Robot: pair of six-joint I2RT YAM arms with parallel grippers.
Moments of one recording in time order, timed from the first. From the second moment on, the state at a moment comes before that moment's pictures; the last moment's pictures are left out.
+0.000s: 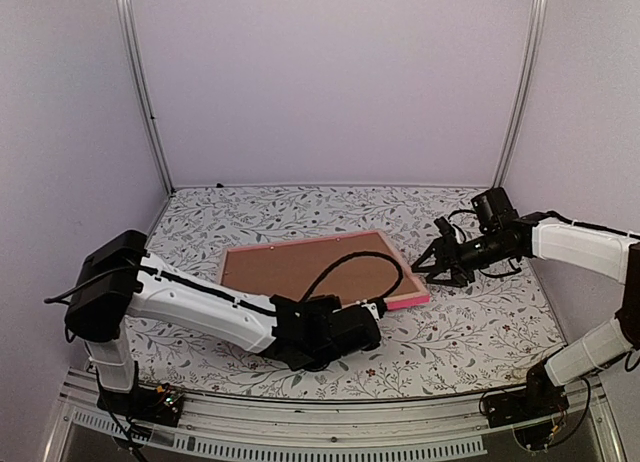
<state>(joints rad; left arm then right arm) -1.38 1.95 1.23 -0.33 -0.93 0.22 0.36 1.39 0.85 -0.45 -0.73 0.51</state>
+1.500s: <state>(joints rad) -0.48 1.42 1.36 -0.32 0.39 -0.68 0.11 1.36 1.25 -0.76 -0.64 0.34</state>
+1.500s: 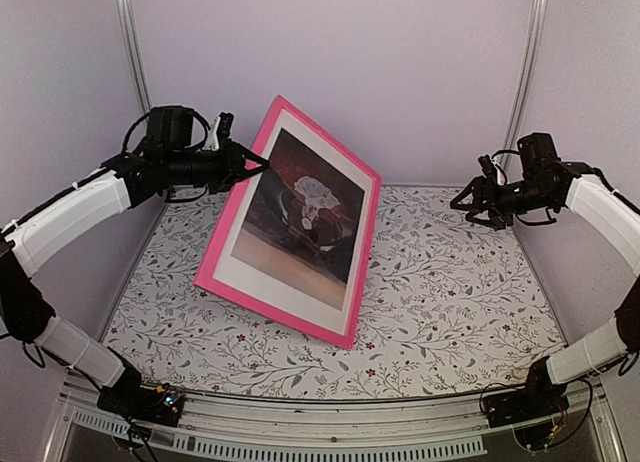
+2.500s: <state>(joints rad) -0.54 1.77 0.86 0.56 0.47 -1.19 0.11 1.41 1.11 -0.68 -0.69 0.32</state>
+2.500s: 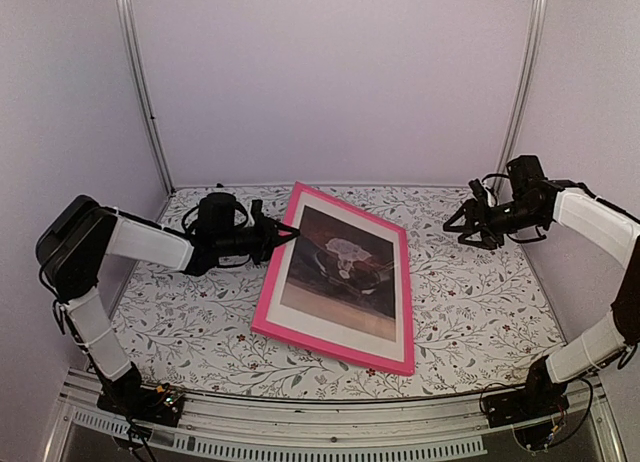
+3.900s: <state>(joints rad) -0.42 1.68 0.81 0.14 0.23 -0.68 0.11 1.44 0.91 -0.52 -0.64 0.33</state>
